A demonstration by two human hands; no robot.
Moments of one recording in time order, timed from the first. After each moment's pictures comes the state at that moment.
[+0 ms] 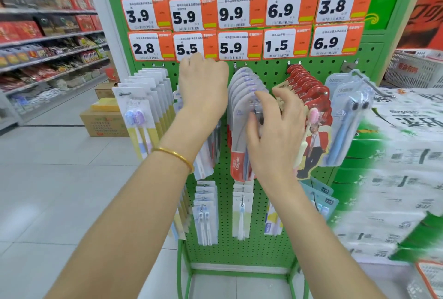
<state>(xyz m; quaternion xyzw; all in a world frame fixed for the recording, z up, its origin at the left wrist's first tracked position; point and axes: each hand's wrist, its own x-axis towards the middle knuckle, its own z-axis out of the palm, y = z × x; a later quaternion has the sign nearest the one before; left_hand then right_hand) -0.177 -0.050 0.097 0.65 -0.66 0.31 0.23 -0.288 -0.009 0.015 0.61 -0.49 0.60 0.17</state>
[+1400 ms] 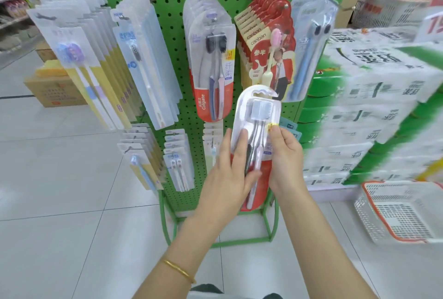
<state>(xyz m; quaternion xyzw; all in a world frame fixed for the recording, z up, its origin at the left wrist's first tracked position) -0.245 0.092 -0.131 0.50 -0.80 -0.11 0.31 -0.358 0.062 -0.106 0.32 -0.48 0.68 -0.44</state>
